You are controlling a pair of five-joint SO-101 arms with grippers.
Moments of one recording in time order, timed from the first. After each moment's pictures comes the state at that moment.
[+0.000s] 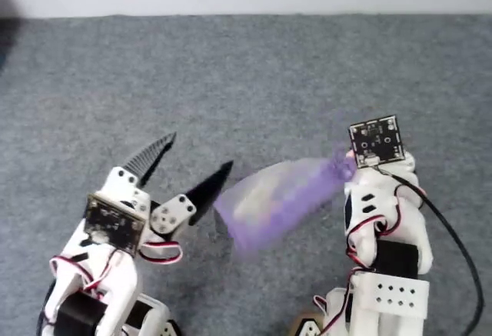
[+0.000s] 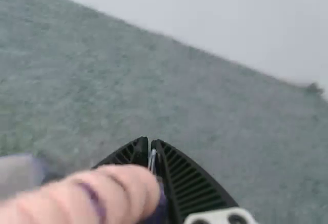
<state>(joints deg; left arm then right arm) 17.3 -90.4 59.8 49.8 -5.8 6.3 -69.2 62.9 40.4 21.2</state>
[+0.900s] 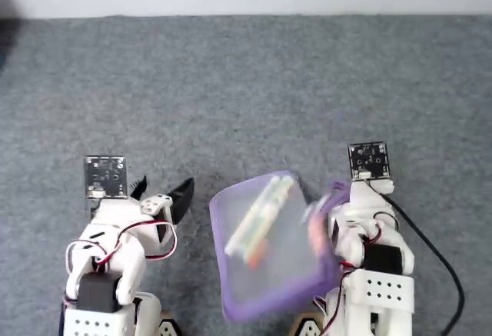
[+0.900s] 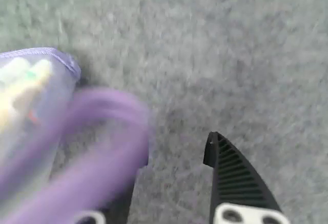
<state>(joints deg) 1.1 -89.9 79.7 61.3 11.0 6.2 -69.2 79.2 51.8 10.7</state>
